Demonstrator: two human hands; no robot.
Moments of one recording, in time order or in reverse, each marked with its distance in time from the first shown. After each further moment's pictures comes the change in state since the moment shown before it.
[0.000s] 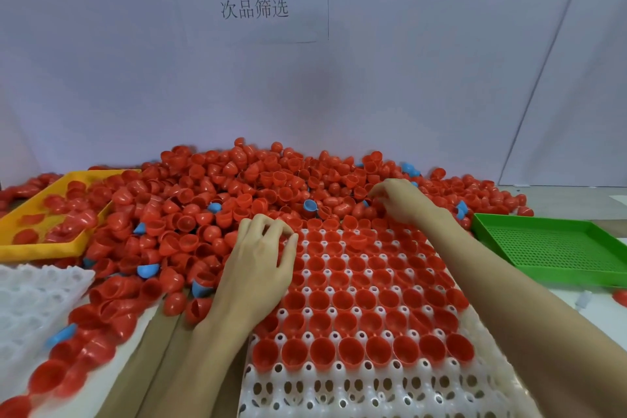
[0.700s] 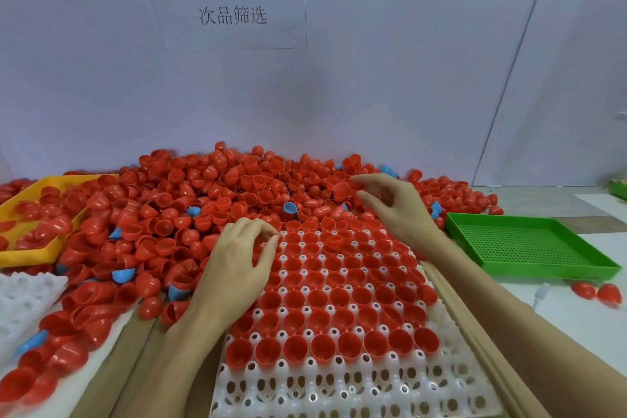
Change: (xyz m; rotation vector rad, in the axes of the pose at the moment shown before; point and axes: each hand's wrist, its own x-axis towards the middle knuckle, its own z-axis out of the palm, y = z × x) left_hand 0.000 0.008 -0.005 -0.135 -0.036 0.002; right_hand -0.089 -0.032 -0.037 0.633 0.371 -0.125
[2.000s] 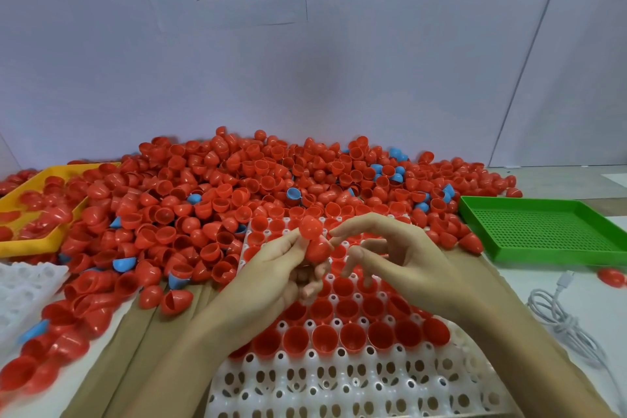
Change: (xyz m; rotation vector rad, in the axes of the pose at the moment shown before) left_hand -0.012 0.048 0.014 -1.080 -0.527 -0.507; right_hand -0.086 -0.031 0.003 0.502 -0.383 -0.043
